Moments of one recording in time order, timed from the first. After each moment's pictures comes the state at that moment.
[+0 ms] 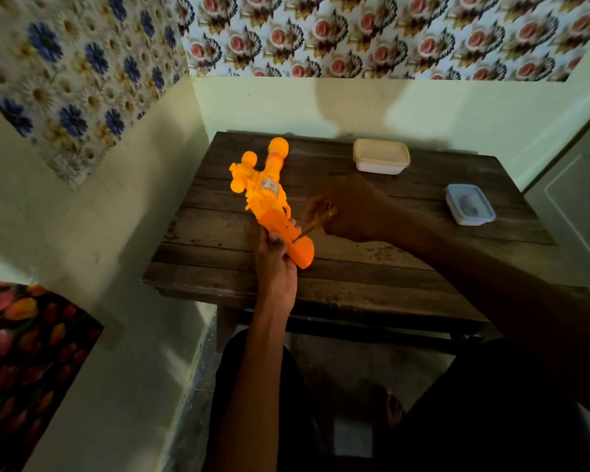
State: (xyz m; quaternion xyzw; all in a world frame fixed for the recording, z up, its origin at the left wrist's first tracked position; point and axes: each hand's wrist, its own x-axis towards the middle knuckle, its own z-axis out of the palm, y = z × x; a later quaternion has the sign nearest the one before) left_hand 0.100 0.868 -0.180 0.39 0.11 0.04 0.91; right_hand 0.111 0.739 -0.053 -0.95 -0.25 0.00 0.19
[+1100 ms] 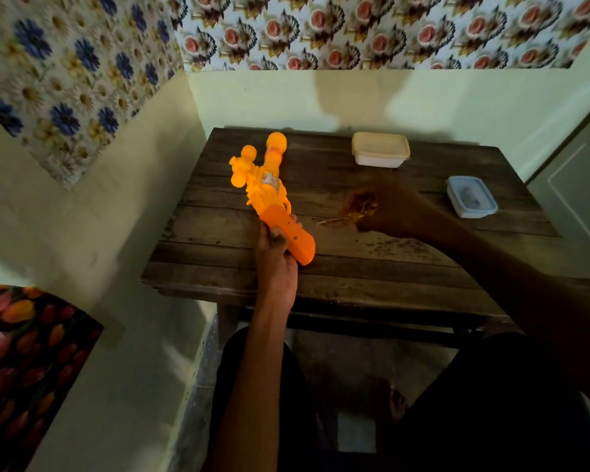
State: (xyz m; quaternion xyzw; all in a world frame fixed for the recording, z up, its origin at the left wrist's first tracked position) left_hand 0.104 0.866 -0.187 0.42 0.10 0.03 0.90; right_hand 0.121 0.686 -0.080 -0.95 -0.13 0.04 0.27
